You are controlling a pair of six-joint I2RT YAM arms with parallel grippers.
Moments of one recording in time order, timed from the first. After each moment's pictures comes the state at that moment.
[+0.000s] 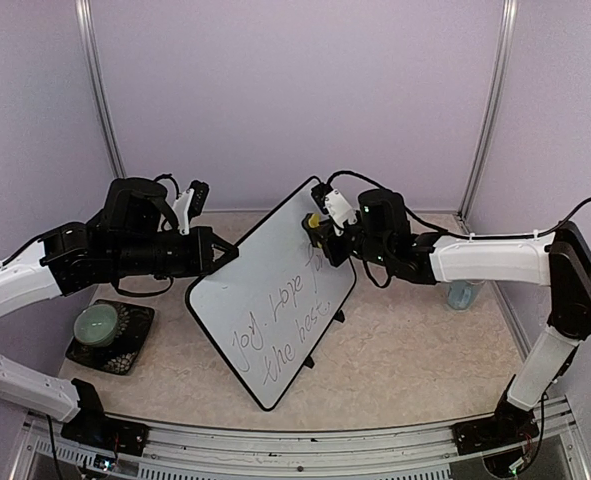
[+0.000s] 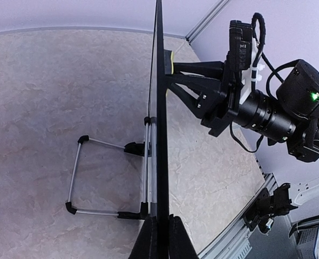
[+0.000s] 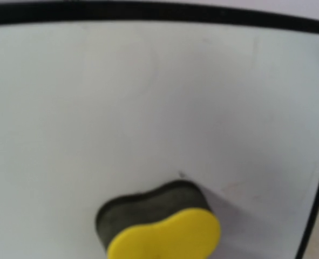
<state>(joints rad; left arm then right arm) -0.90 1.15 1.10 -0.44 -0.03 -0.65 0.80 1.70 1.16 0.24 0.09 -0.13</state>
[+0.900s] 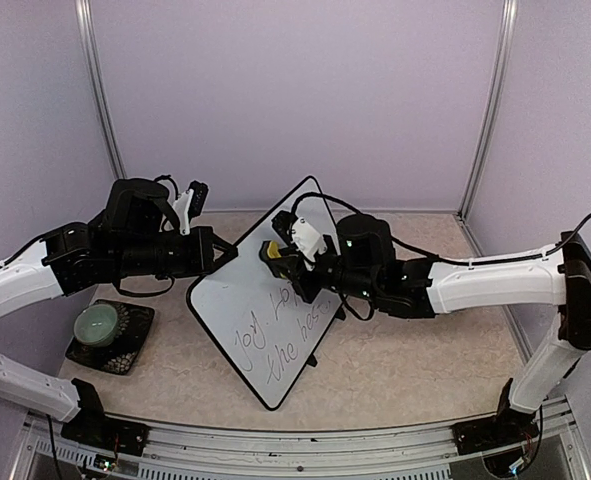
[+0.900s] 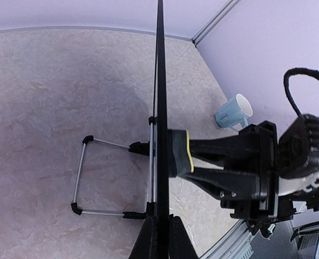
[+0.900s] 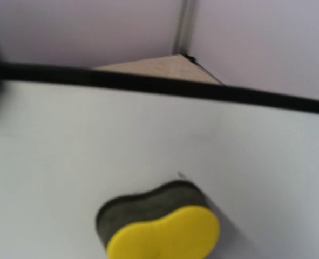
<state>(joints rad) -0.90 1.15 1.10 -0.44 -0.06 -0.67 1.04 1.65 1.11 0.31 0.07 -0.15</state>
